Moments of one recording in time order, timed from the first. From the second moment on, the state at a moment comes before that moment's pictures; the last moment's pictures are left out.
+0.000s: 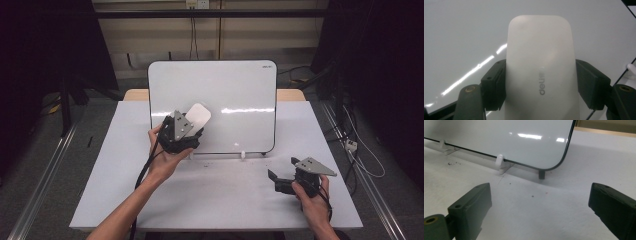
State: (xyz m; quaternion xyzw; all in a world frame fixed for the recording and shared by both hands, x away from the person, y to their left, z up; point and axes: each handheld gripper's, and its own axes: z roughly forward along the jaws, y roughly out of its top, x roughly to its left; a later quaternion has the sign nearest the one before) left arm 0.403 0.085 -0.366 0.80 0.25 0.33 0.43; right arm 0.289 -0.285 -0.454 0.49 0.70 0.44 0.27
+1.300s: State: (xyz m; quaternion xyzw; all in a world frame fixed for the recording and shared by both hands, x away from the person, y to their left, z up) left arm 0.399 0.141 -0.405 0.80 0.29 0.38 0.37; right arm 0.285 -0.289 -0.456 0.49 0.70 0.44 0.27
